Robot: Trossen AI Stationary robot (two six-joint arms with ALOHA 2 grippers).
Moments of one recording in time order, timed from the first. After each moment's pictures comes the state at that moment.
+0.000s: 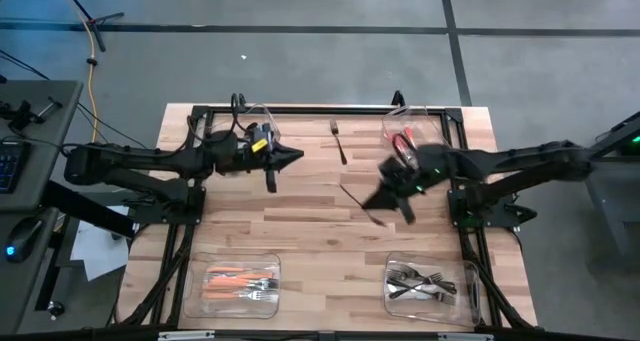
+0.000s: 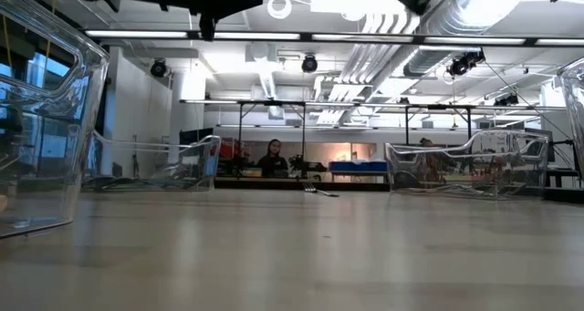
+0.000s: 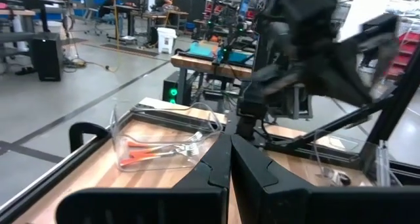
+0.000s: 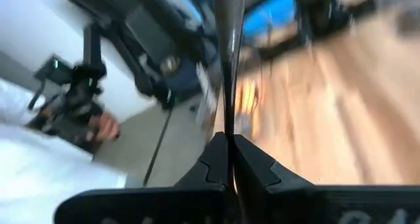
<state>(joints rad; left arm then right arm) 0.13 1.09 0.66 0.41 -0.04 -0.15 0.05 1.09 0.87 -0.02 -0.34 0.55</state>
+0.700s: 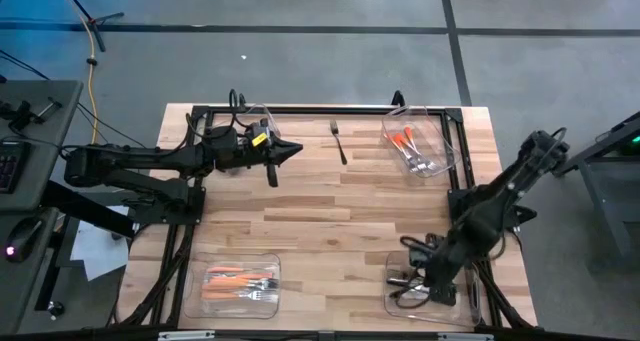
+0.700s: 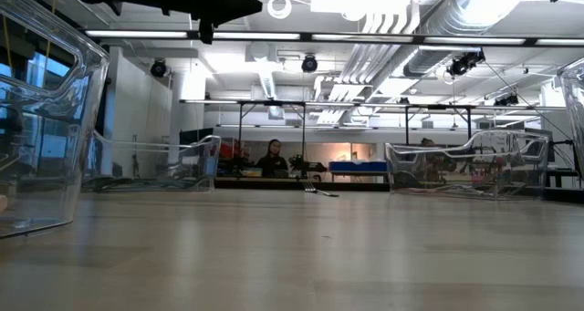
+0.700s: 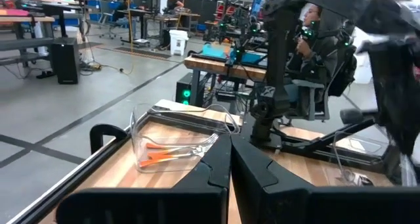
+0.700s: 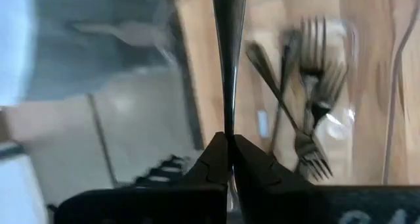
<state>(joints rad) 0.18 1.09 0.66 0.41 -0.04 -0.13 0.77 1.29 1.09 -0.85 -0.17 1.03</state>
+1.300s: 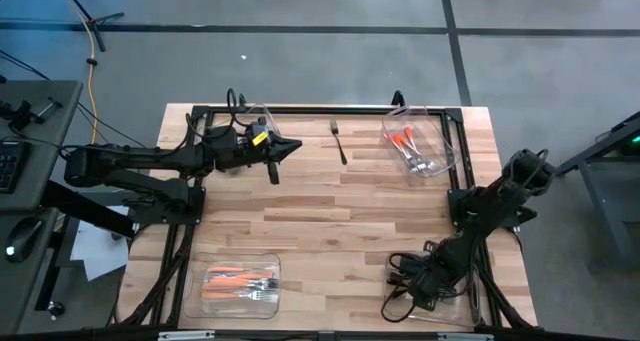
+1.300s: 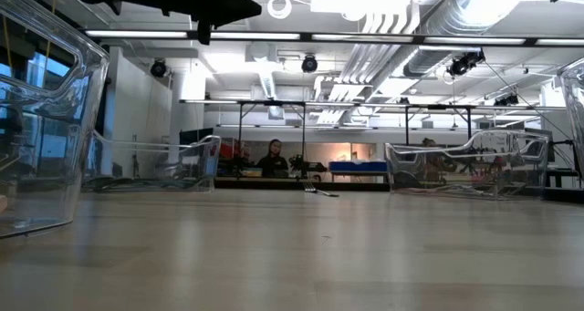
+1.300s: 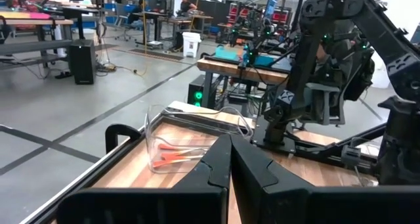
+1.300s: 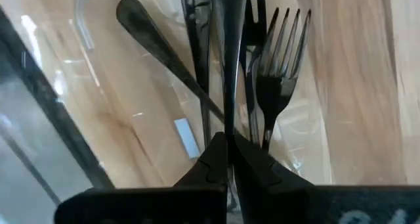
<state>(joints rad) 0.18 1.09 0.66 0.41 -0.09 -0.13 0.83 1.57 0.95 -0.76 -0.12 1.19</state>
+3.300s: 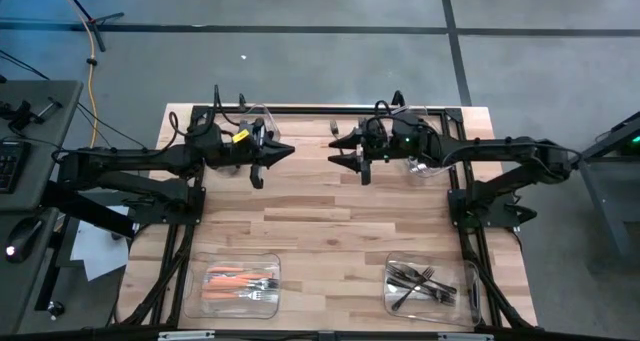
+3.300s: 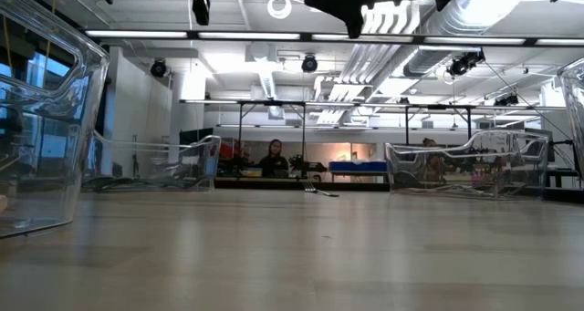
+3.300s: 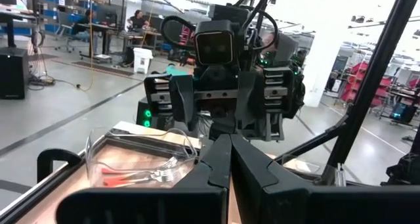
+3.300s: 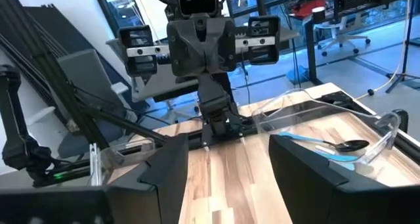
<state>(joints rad) 0.18 0.99 0.66 0.42 0.10 -0.21 -0.20 1.33 0.95 0.31 -0.23 0.25</state>
